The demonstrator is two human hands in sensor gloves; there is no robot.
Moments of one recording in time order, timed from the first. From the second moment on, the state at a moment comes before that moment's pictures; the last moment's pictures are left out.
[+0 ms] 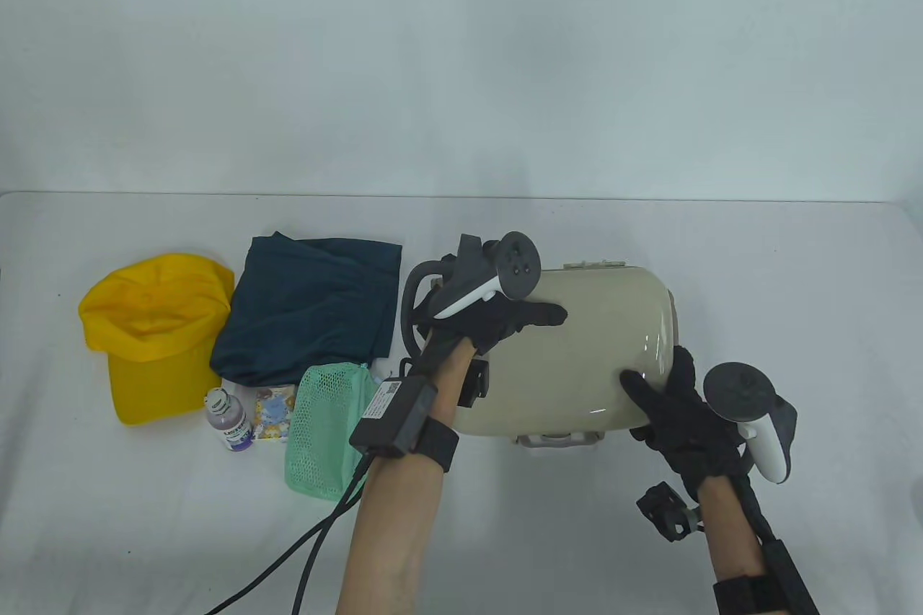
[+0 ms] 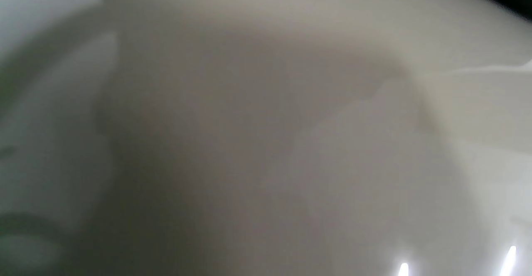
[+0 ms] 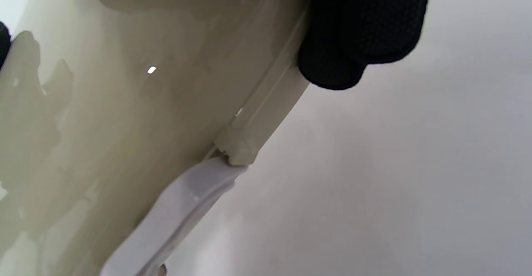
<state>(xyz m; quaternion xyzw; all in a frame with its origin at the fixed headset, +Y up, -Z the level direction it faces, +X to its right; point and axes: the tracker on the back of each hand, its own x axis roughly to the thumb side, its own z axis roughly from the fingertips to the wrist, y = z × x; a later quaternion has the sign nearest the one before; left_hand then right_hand) -0.006 -0.591 -0.443 -0.09 -0.13 0.09 0.98 0.273 -0.694 -0.336 -0.05 0.13 0.89 0.43</state>
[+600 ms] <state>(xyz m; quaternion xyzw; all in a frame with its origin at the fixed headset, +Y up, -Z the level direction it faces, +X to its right) -0.007 -0.667 -0.507 -0.28 -0.09 0.13 0.95 0.265 -0.721 -0.343 -0.11 0.20 0.88 0.42</state>
